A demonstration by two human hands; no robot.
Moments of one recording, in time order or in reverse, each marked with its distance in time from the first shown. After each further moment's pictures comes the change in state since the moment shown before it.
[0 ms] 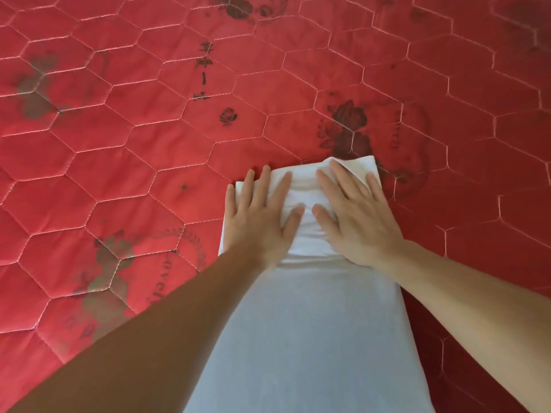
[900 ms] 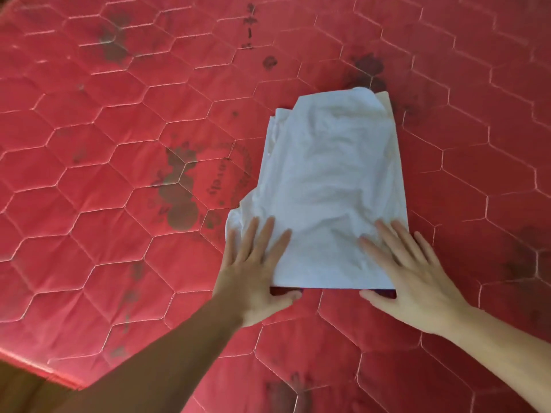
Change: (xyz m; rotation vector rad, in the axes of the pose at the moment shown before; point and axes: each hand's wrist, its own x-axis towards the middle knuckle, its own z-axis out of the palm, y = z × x) left_hand -0.245 -0.043 0.038 0.061 -0.157 0.162; right_hand -0.243 -0.029 0.033 -0.109 -0.138 -0.132
